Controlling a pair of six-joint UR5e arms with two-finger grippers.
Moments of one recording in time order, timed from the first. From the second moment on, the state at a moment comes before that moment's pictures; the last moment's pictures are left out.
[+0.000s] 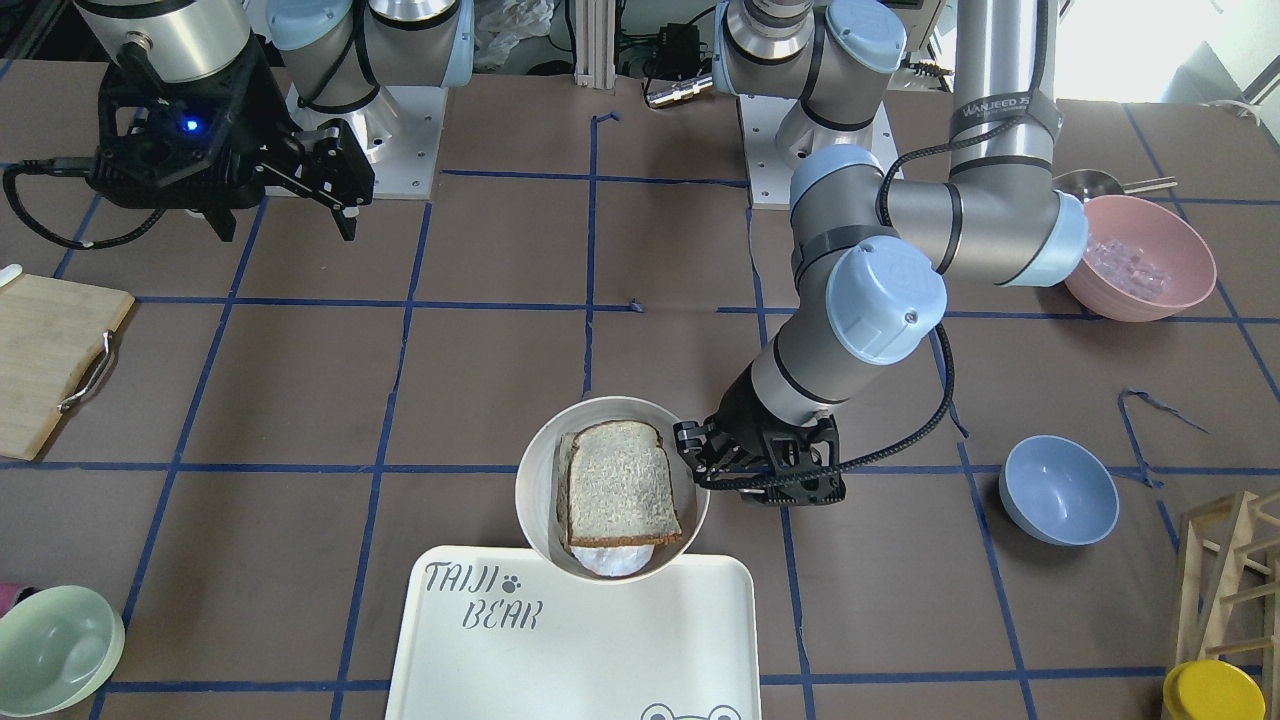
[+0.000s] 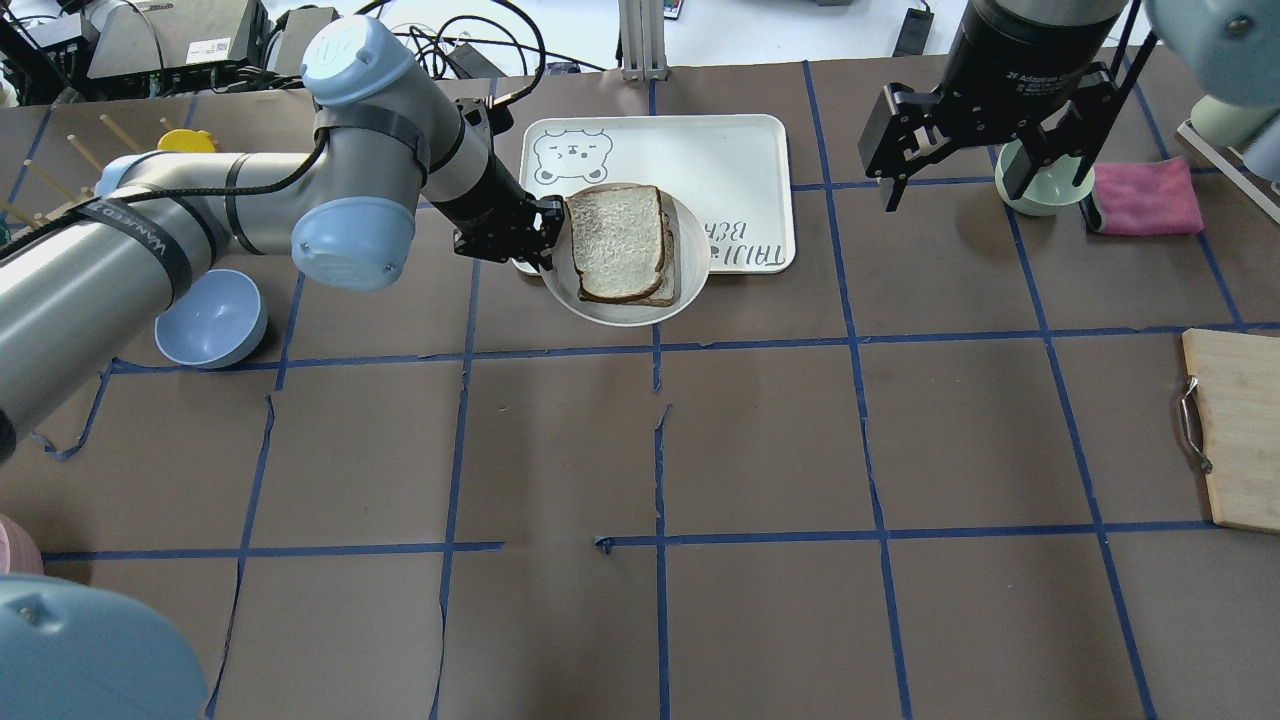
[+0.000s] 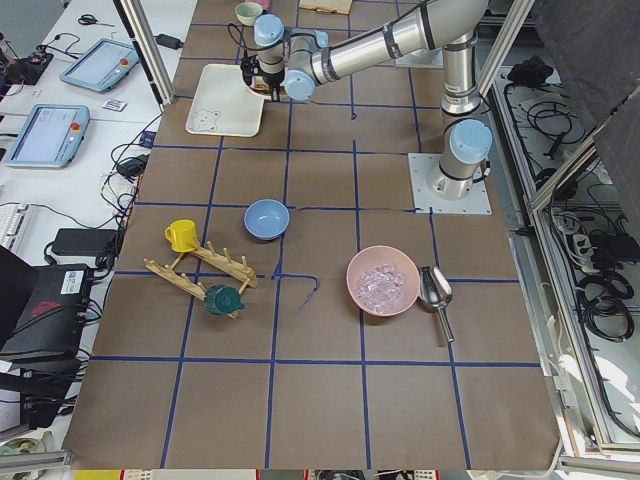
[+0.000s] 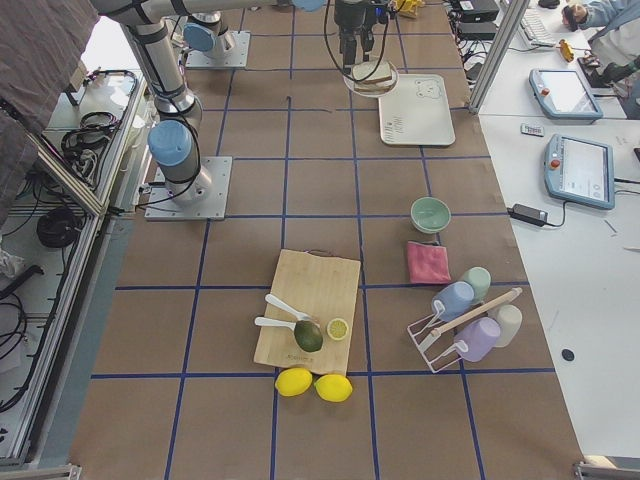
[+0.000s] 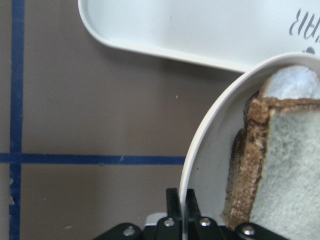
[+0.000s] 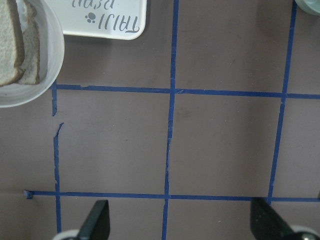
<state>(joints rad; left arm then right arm) -1.64 -1.98 -1.62 -1.04 1.29 -0.19 1.60 -1.54 1.44 -1.46 -1.59 -0.02</state>
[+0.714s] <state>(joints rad) -1.64 -2.29 -1.26 -1.06 1.22 -0.06 1.60 -1.54 1.44 -1.46 -1.59 -0.02</state>
